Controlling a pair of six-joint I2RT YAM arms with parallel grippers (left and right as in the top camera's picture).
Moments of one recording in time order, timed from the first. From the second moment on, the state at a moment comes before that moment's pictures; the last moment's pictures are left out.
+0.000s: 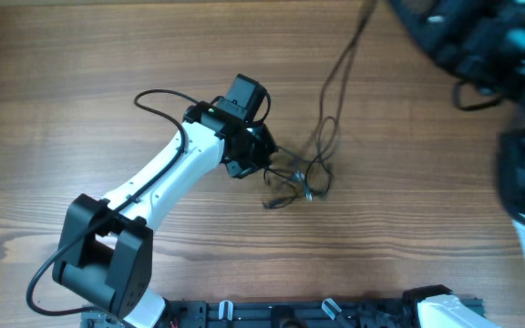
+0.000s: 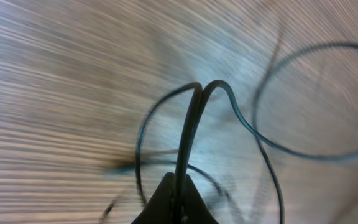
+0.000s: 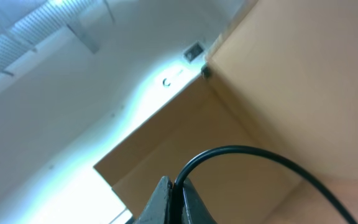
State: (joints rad) left arm -0.50 1.74 1.26 -0.83 0.28 -0.97; right arm 0.16 1.26 1.75 0.07 -0.86 1.18
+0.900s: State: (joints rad) left arm -0.35 1.74 1.26 -0.94 0.12 -1.00; right arm -0.06 1.33 2.10 -0.64 -0.13 0.60
